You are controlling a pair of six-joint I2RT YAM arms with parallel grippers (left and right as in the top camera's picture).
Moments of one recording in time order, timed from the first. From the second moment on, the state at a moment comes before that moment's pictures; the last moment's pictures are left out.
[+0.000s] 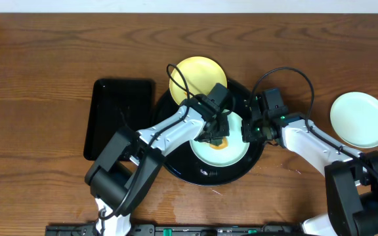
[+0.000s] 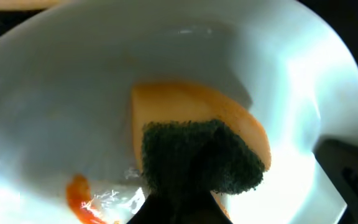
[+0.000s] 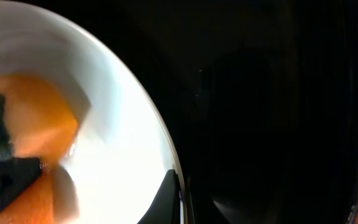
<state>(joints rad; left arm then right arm) -0.69 1.97 1.24 -0.57 0.17 -0.80 0.31 1.68 0.83 -0.37 -0.17 0.22</state>
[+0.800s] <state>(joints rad) -0.71 1.99 1.29 -0.67 -0.25 -0.76 0.31 1.68 0.84 -0.40 -0.16 0.23</state>
